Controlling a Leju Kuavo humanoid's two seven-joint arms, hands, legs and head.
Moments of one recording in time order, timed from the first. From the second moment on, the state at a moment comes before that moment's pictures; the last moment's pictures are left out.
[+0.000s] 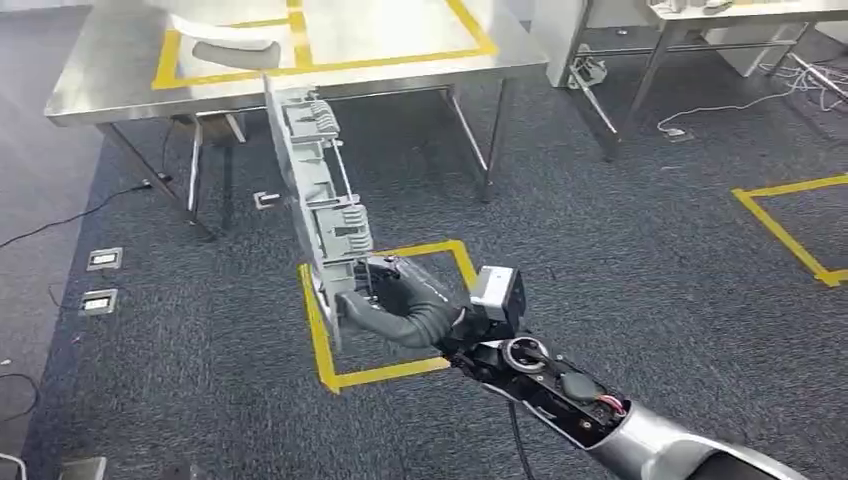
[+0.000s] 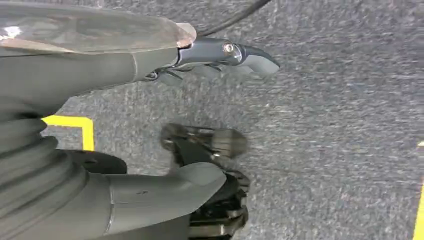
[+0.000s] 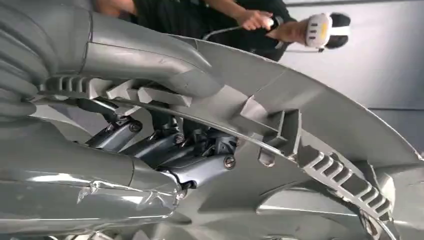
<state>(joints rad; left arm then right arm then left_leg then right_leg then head) -0.19 0.04 -0.83 -0.27 1.09 0.27 -0.29 -0.30 0.00 0.70 -1.56 -0.49 0.14 -0.56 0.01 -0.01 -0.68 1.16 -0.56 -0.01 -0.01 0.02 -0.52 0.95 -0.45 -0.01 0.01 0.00</state>
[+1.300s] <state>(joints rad) -0.20 0.04 -0.83 -0.27 1.05 0.24 -0.28 -0.26 -0.01 0.64 -1.60 -0.47 0.15 -0.54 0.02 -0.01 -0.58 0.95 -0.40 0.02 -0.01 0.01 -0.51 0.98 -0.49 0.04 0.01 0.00</state>
